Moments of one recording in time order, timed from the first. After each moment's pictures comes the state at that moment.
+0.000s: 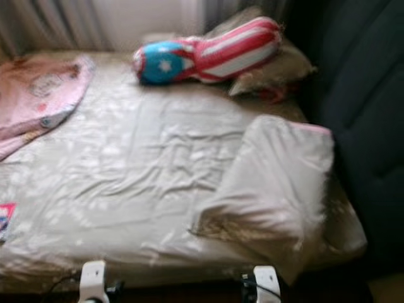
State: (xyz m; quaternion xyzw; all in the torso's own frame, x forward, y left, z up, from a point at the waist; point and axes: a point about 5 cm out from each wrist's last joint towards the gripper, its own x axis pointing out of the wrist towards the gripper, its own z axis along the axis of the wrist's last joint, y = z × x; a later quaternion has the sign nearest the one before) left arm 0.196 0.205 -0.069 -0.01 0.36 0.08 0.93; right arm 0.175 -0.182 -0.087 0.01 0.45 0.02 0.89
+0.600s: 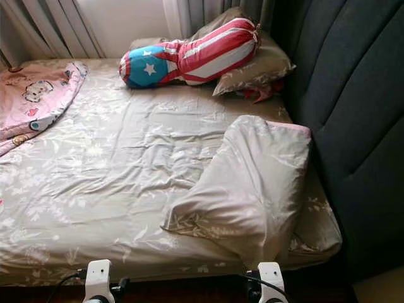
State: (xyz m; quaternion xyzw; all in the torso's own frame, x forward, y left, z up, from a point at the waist) left arm 0.195 0.195 -0.071 -0.02 0.36 0.07 0.93; right arm 0.181 -0.191 -0.083 0.00 0.44 0.01 0.90
